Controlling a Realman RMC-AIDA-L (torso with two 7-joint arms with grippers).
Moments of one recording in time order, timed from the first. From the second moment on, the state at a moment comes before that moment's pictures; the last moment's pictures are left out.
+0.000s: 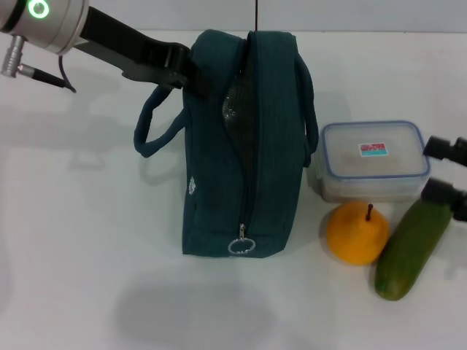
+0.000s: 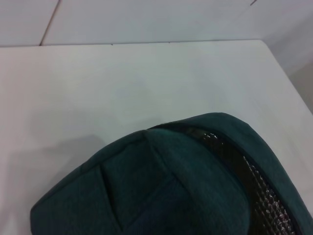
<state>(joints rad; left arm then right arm) -0.79 -2.00 0.91 1.16 2.30 1.73 -2.74 0.38 1.94 -0.89 -0.45 -1.49 -1.85 1.25</state>
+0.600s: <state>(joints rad) -0.77 -2.01 0.90 1.15 2.24 1.73 -2.73 0.34 2.01 -0.30 -0.08 -1.44 -1.73 1.27</state>
